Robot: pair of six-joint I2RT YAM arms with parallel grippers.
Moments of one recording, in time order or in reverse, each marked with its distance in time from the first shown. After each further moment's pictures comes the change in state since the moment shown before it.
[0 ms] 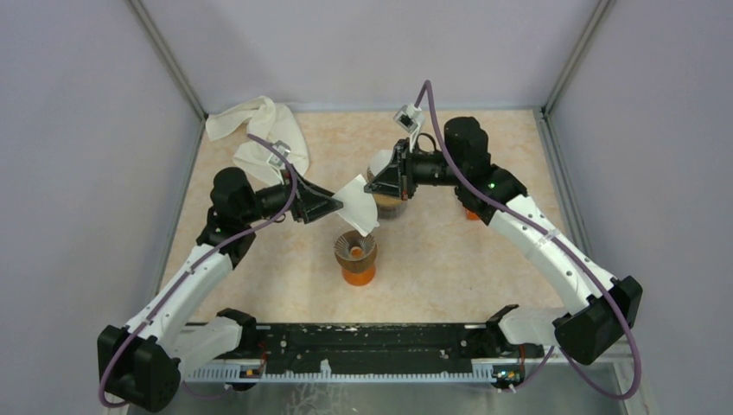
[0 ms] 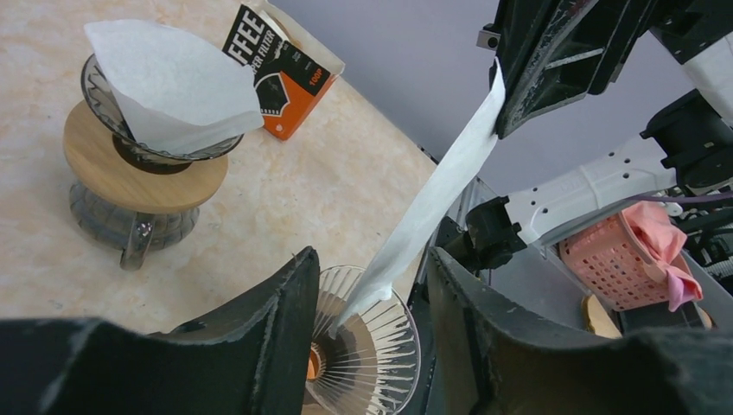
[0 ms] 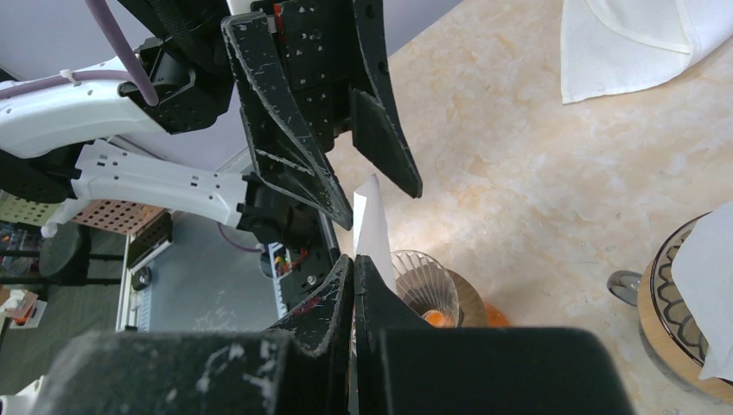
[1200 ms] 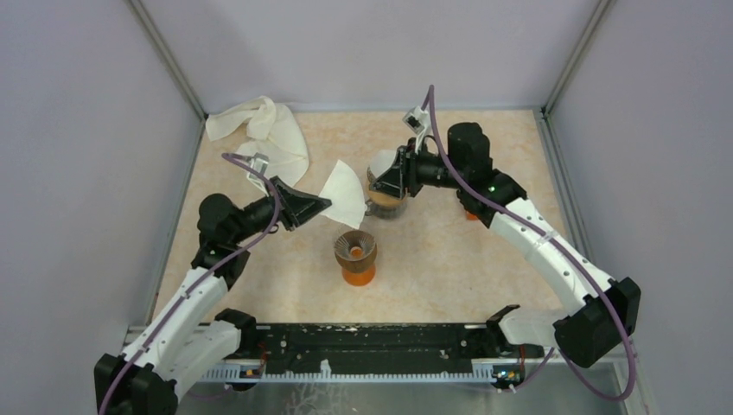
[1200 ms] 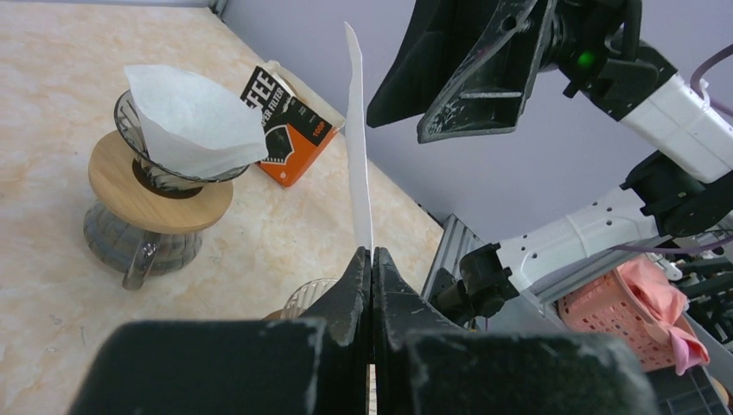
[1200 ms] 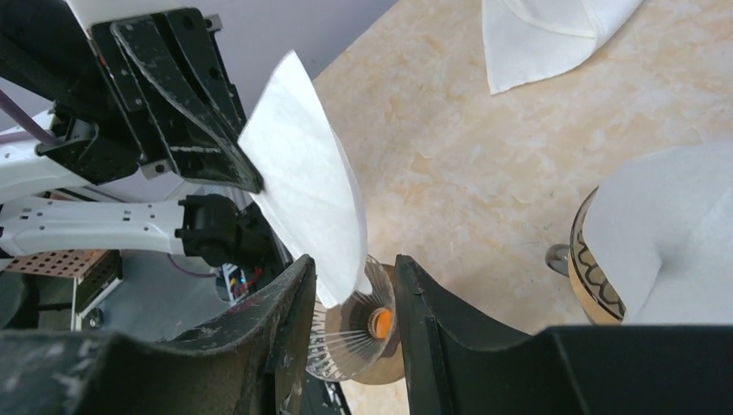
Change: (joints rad) left arm 0.016 -0.158 -0.151 0.167 -0.098 -0.130; right arm -0.045 -0.015 -0.074 0.037 0.107 -0.008
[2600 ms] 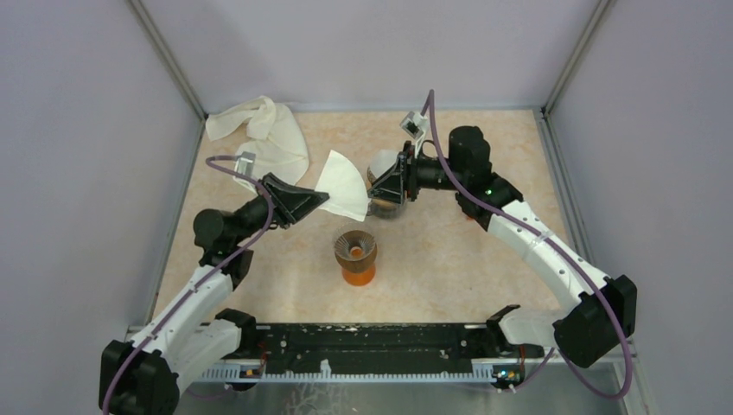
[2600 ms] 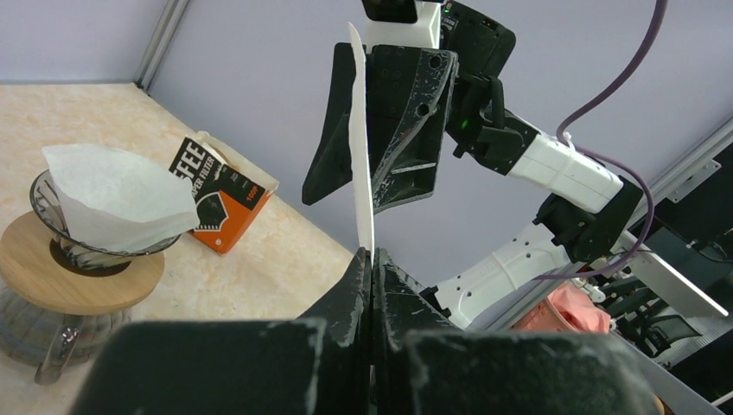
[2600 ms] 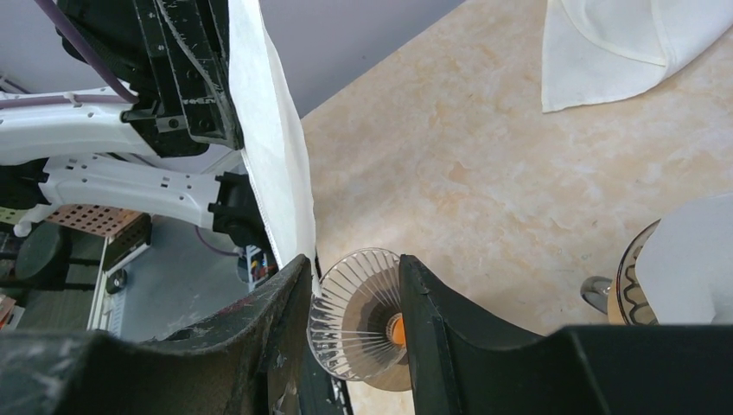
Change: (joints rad) left arm 0.011 0.046 -0.085 0.458 -0.009 -0.282; right arm -0.014 0.000 -0.073 0.142 -0.153 -0.002
